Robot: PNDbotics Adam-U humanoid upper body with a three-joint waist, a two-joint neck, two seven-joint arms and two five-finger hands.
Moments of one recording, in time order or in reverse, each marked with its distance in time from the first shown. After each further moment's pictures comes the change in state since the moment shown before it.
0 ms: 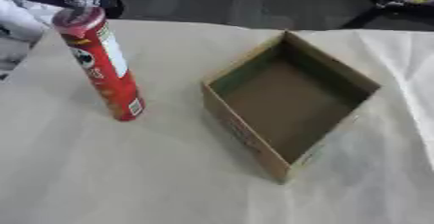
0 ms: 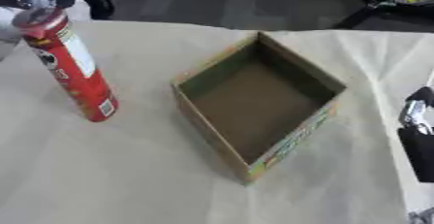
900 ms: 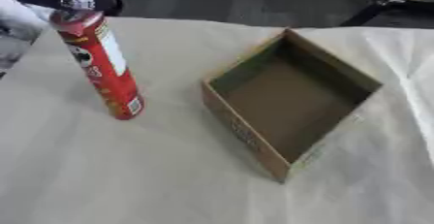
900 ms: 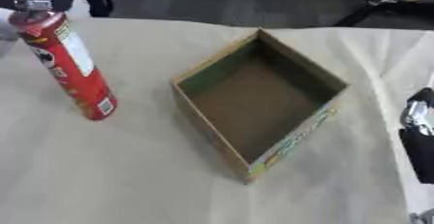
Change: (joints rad) left arm 0.001 0.000 0.008 0.043 -0.099 0.012 -0.012; right arm 0.002 0.002 0.000 0.000 0.000 -0.003 -0.003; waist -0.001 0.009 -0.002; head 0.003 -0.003
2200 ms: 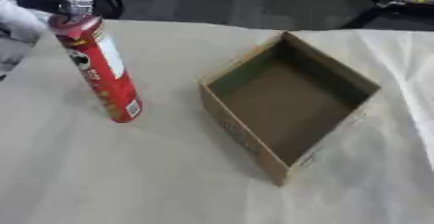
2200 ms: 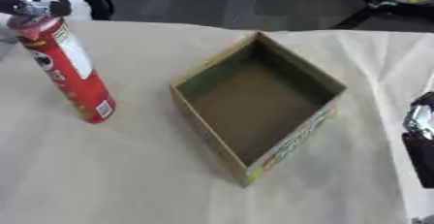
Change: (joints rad) left arm -0.003 0.008 -0.003 0.018 -0.007 -0.035 0.035; right arm 0.000 0.009 -0.001 0.000 -0.007 -0.005 -0.005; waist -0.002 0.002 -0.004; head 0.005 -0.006
